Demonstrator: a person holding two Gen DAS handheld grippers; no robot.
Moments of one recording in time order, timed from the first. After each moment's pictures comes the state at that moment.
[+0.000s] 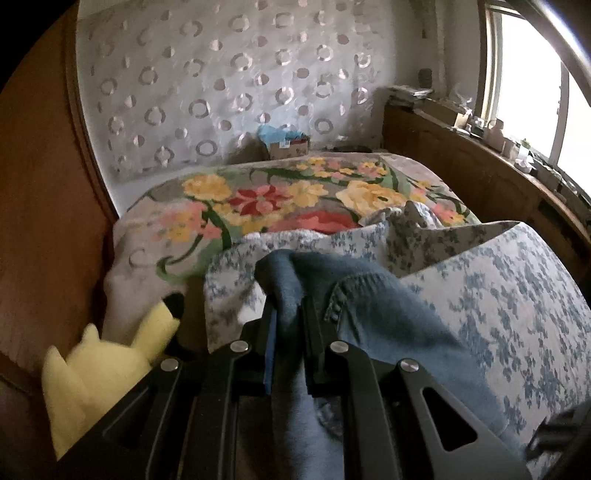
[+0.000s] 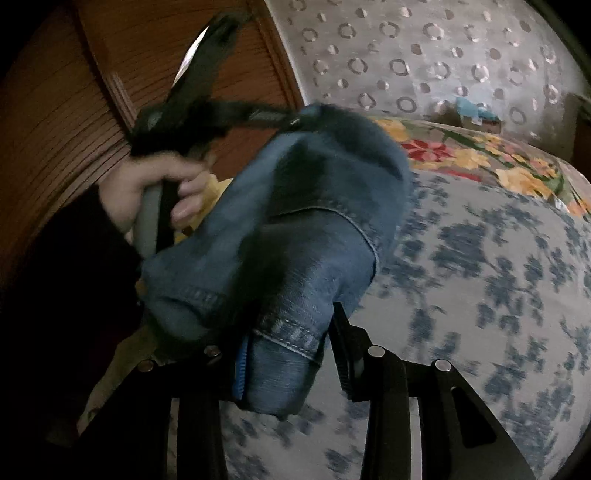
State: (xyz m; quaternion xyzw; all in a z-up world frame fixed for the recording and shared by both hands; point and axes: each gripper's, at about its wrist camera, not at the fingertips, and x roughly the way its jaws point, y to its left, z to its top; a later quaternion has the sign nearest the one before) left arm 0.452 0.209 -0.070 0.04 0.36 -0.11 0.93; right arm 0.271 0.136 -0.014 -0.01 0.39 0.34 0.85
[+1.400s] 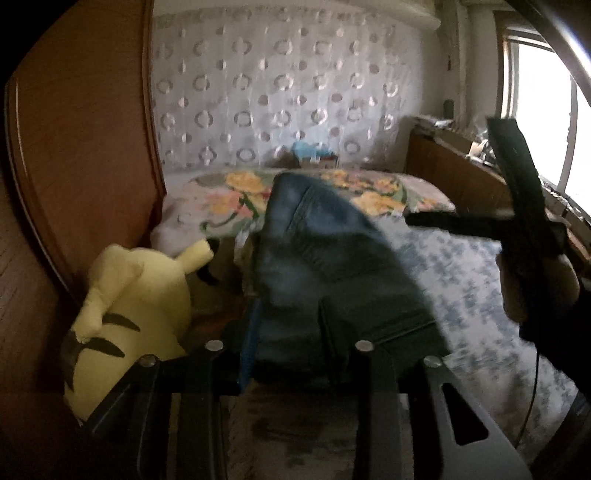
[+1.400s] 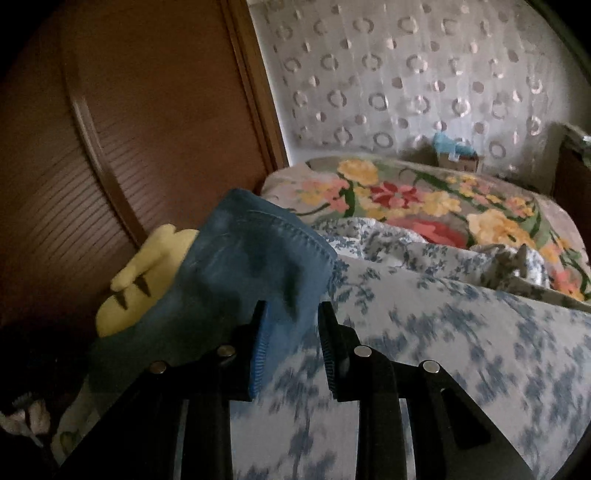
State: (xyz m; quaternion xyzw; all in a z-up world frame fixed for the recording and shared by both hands) left arm 0.237 0.212 -0.064 -0.01 0.31 -0.04 0.95; right arm 0.342 0.094 0.016 -0.02 0.33 0.30 0.89
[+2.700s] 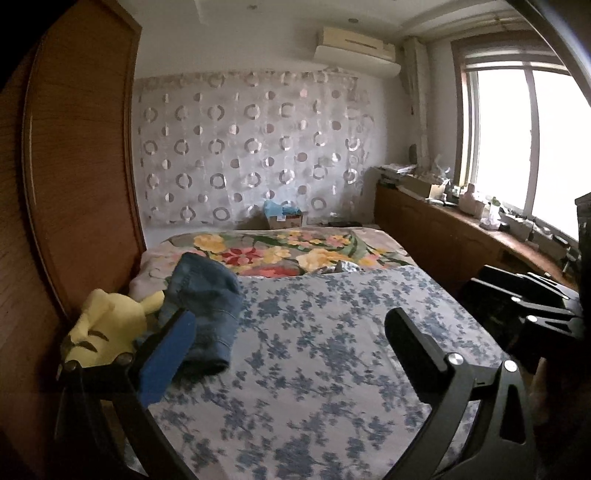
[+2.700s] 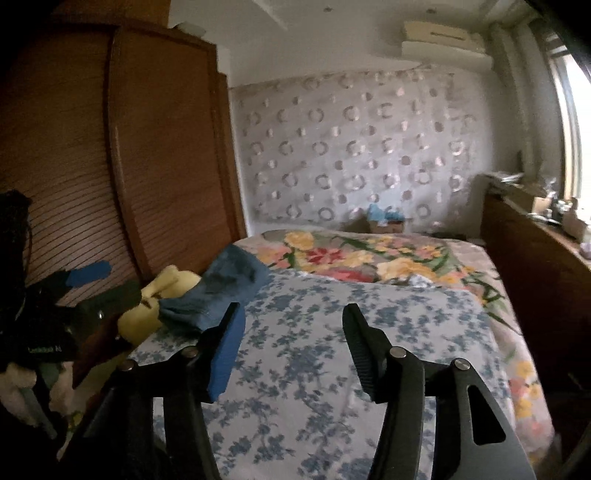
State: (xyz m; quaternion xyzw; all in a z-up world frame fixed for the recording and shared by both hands) left arm 0.096 0.019 0.039 -0.01 0.21 -0.05 0.98; right arm 0.095 -0.067 0.066 -0.01 0.19 0.21 0.96
